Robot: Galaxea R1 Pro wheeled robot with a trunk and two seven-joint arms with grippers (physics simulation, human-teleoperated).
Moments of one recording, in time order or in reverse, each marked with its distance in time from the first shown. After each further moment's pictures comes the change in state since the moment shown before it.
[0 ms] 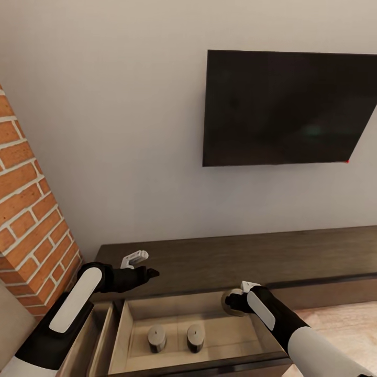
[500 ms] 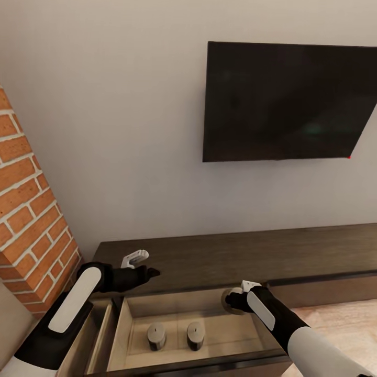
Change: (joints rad) left arm 0.000 0.002 0.001 -0.006 0.011 0.003 -0.009; right arm 0.000 0.001 0.001 0.004 -0.001 -0.031 -0.002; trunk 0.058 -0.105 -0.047
